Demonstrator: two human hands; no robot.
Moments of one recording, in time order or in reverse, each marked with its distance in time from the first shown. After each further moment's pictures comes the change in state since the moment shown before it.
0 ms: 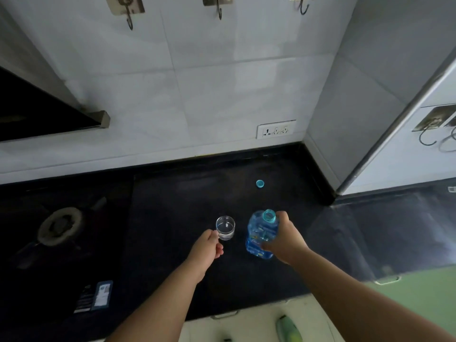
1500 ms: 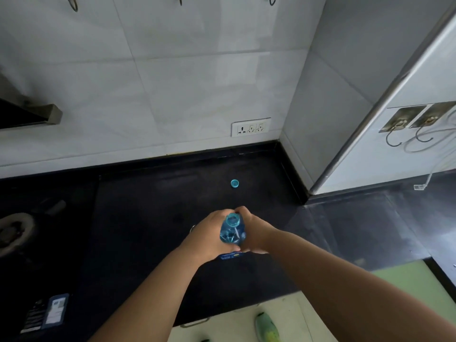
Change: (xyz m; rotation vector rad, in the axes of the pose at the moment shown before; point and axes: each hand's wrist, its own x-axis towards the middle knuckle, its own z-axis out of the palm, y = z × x) left_hand -0.013 0.082 0.057 0.668 -0.181 0.585; right_hand 0.042 -0.001 -0.031 -0.300 -0.315 -0.215
